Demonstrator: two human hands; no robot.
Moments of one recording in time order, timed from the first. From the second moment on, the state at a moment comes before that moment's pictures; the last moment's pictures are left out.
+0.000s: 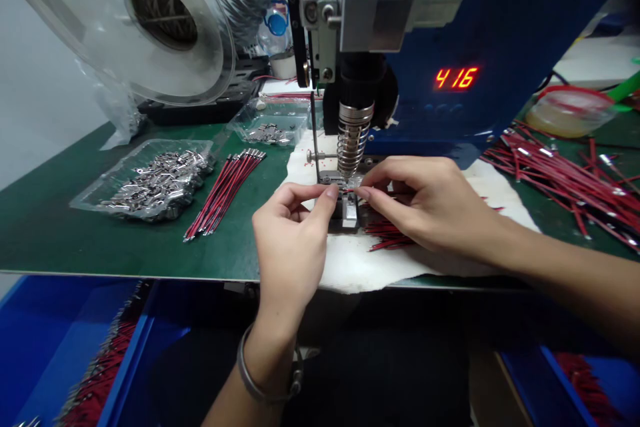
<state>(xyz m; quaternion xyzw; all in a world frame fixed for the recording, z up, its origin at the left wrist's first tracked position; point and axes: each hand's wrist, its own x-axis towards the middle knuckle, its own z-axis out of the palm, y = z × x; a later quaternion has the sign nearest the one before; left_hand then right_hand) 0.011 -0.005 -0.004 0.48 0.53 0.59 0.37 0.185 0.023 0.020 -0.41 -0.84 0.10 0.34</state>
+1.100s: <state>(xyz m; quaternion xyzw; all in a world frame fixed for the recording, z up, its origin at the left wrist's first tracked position) 0.010 -0.004 -0.002 0.49 0.54 0.58 0.36 0.185 0.022 0.020 -0.41 -0.84 0.11 0.35</state>
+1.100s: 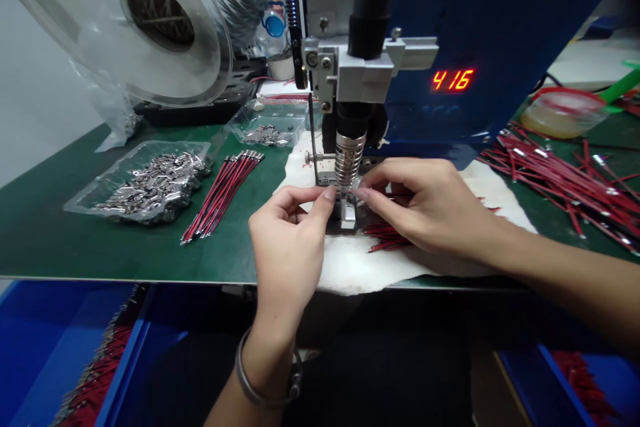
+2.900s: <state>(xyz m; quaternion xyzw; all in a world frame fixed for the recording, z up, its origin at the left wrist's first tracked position) 0.010 -0.006 -0.004 0.50 0.51 0.60 0.35 0.191 0.027 0.015 -0.34 -0.87 0.02 0.35</state>
